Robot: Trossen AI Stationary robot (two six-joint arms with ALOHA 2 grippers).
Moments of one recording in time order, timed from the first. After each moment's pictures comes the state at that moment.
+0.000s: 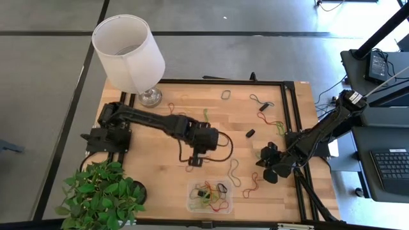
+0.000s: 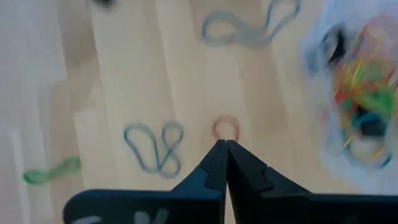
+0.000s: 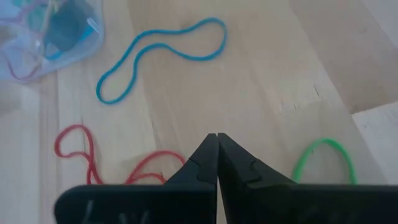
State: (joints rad) left arm -0.14 1.86 1.69 -0.95 -0.02 0.04; right arm 0.75 1.07 0.38 -0.29 0.42 0.99
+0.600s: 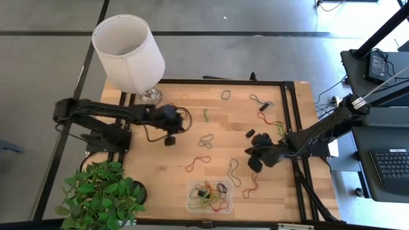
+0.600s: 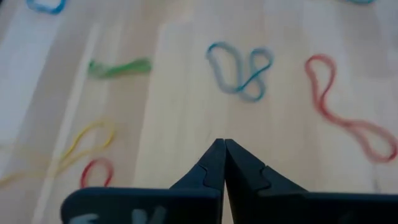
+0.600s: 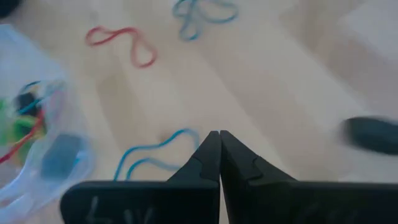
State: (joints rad) left arm 0.15 1.23 0.69 -0.30 0.03 0.07; right arm 0.50 1.15 0.61 -0.41 0.49 0.99
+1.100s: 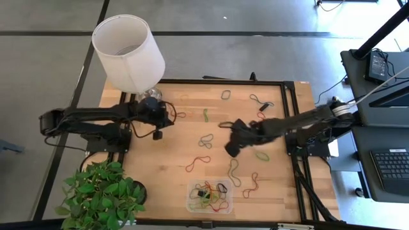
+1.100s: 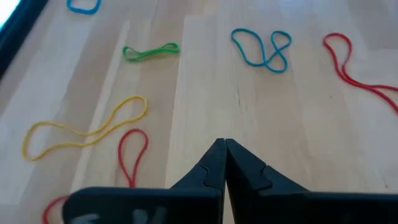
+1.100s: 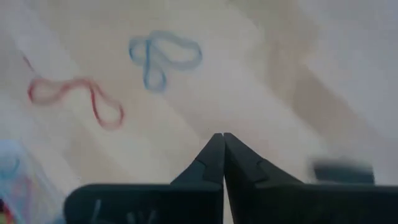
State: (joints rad) left arm 0.38 0.97 0.43 -0.19 0.22 0.26; right arm 0.19 1.53 1.15 -0.81 0.32 0.93
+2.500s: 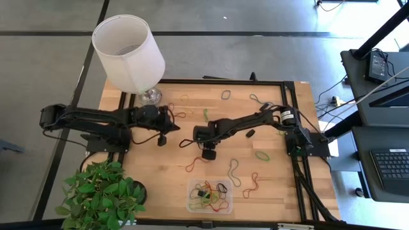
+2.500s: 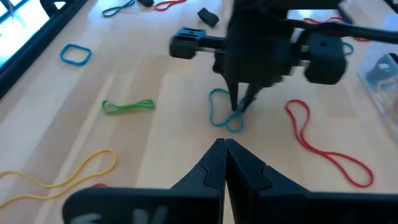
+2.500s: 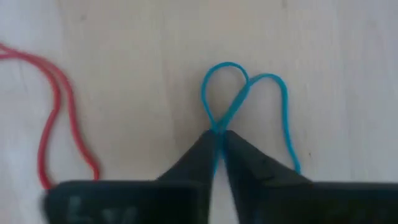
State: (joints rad) left arm 0.16 0.97 0.43 0.00 0.07 0.03; right arm 0.02 2.18 1.52 -0.64 0.05 0.18
